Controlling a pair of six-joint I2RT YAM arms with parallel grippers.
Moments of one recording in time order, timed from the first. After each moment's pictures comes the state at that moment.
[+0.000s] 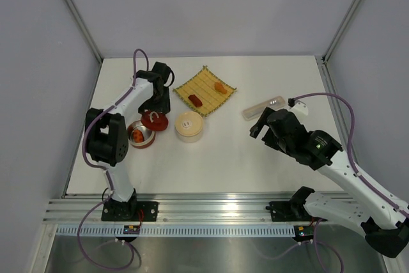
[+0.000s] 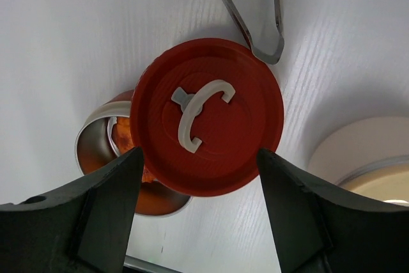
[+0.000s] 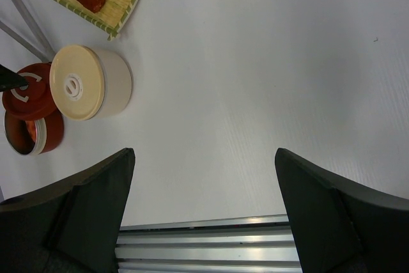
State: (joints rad) left arm -0.30 1.85 1.52 -0.98 -0.33 -0.39; right arm 0.75 0.92 1.03 -0.93 0.42 1.04
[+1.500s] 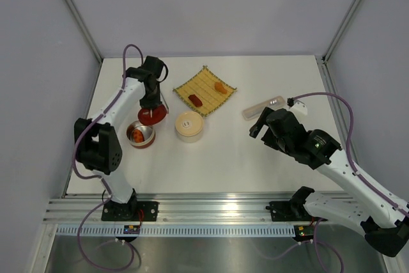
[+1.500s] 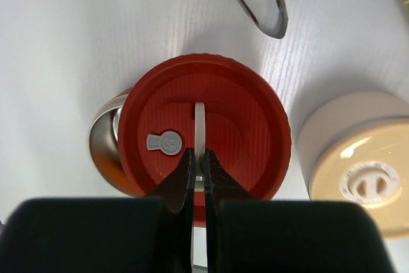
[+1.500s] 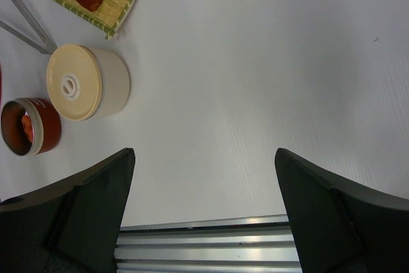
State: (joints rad) left arm -0.27 1.77 1.54 -1.01 -0.26 -0.34; right arm 0.75 0.92 1.03 -0.93 0.42 1.04
